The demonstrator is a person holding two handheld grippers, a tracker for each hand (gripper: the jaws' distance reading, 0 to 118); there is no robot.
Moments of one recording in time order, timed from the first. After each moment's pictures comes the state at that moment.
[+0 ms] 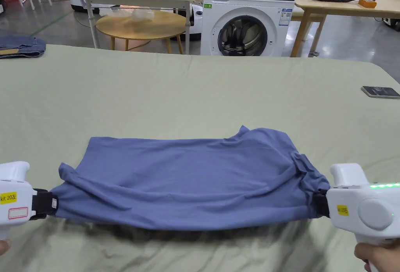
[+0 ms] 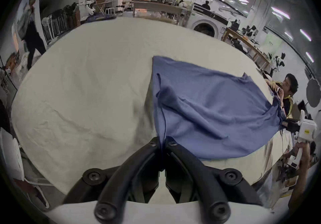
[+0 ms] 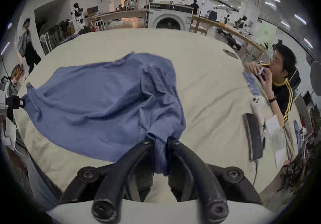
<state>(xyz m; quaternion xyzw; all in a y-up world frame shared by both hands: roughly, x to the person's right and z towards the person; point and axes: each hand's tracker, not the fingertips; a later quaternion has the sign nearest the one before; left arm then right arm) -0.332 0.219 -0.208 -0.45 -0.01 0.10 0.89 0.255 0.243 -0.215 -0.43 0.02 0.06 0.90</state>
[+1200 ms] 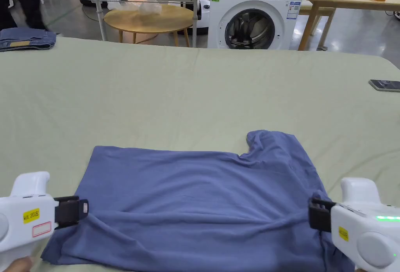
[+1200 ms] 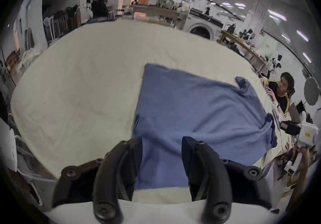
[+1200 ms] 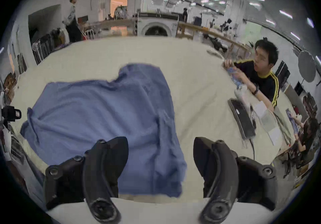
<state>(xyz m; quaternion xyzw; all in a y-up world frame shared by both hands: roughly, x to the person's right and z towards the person) -0.293 0.201 -0.161 -0.41 -0.02 0.10 0.91 0.221 0.229 -0.162 -0.35 -0.03 0.03 0.93</state>
